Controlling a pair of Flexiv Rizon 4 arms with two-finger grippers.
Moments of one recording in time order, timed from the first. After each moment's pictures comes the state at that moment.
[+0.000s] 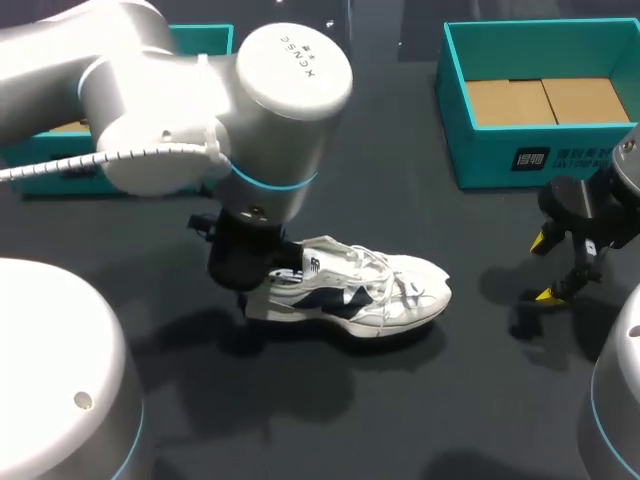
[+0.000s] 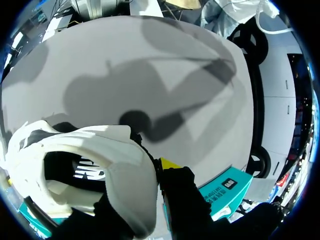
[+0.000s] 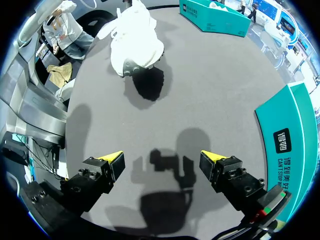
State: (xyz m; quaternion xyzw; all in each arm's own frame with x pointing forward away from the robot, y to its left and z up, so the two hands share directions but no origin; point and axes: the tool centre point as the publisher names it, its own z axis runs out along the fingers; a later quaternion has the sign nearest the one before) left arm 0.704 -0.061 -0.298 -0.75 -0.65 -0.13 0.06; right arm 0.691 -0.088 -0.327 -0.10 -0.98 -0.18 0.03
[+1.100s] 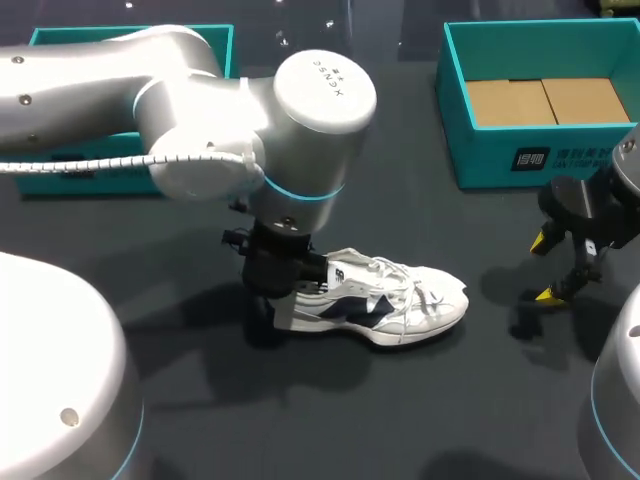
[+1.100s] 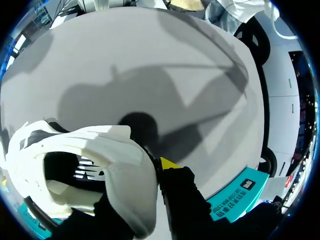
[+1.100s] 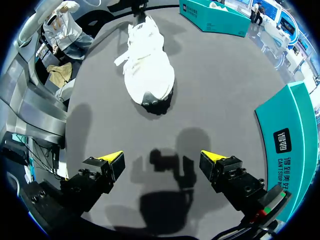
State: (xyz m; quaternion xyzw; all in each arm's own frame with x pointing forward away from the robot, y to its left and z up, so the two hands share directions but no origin) left arm 0.717 -0.095 -0.354 -0.75 -0.65 -0.10 0.07; right arm 0.691 -0.088 -0.327 -0.10 -0.98 -0.18 0.03
